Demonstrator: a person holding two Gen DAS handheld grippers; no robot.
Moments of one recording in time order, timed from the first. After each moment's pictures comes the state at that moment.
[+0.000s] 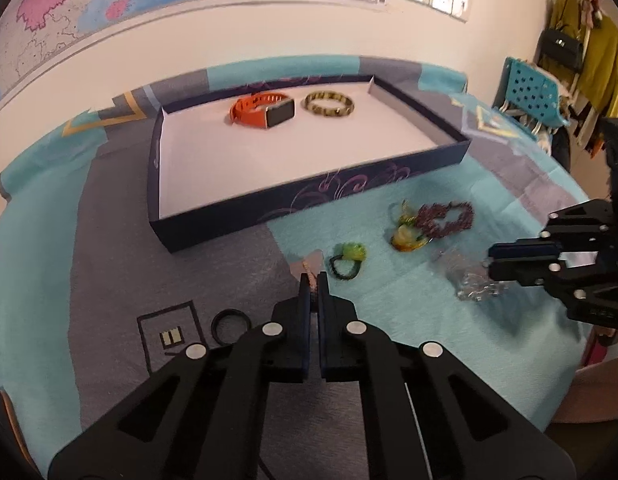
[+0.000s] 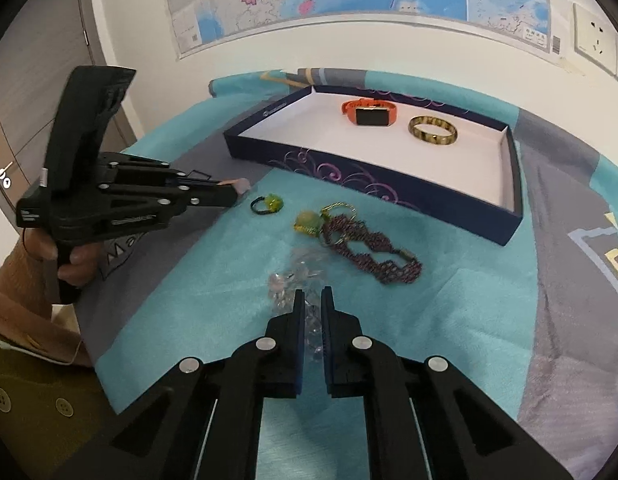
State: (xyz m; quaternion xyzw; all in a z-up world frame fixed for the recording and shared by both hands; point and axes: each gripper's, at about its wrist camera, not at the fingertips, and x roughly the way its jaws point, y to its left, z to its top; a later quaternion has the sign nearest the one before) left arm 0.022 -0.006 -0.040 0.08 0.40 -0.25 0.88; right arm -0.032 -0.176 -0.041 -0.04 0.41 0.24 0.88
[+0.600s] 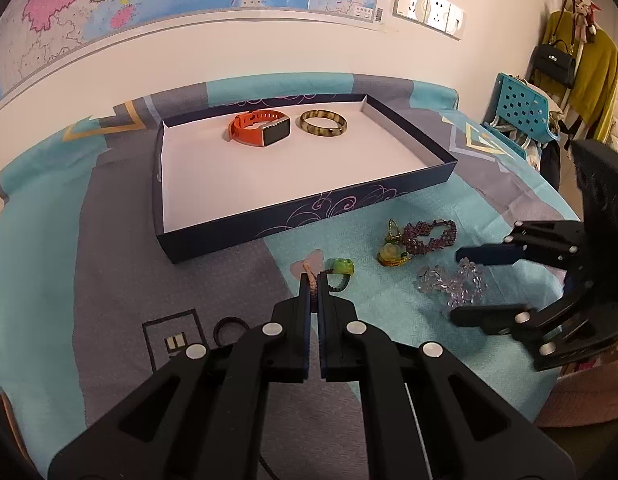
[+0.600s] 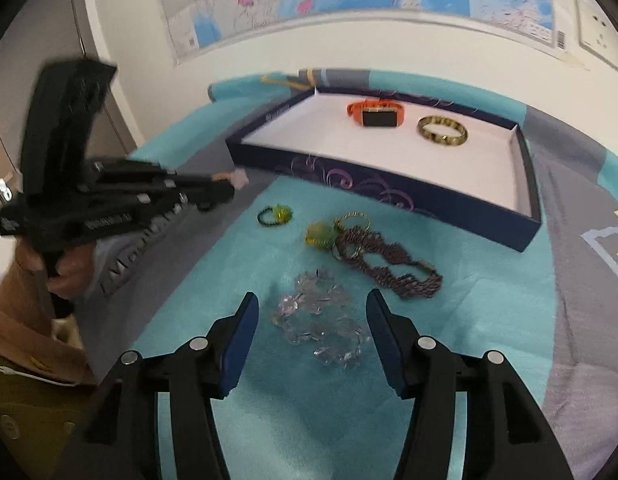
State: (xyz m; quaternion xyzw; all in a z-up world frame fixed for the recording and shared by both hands) left arm 0.019 -0.001 -0.029 0.07 0.39 -0.26 0.88; right arm -0.021 -0.156 -0.049 -0.04 0.42 0.23 0.87
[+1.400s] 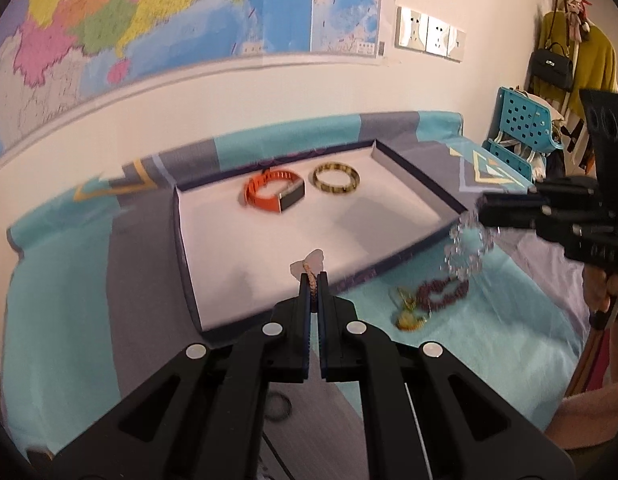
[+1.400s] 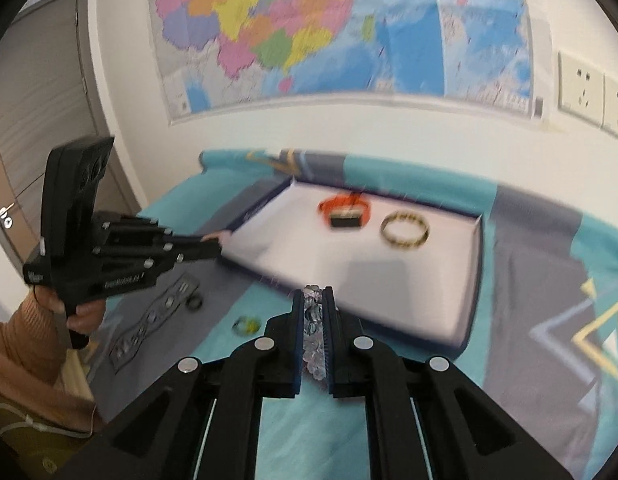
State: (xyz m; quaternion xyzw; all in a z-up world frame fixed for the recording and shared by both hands) left arm 0.052 -0.005 0.015 0.09 0.35 -0.26 0.90; right arm 0.022 -0.198 0.035 -0.01 0.32 0.23 0.92
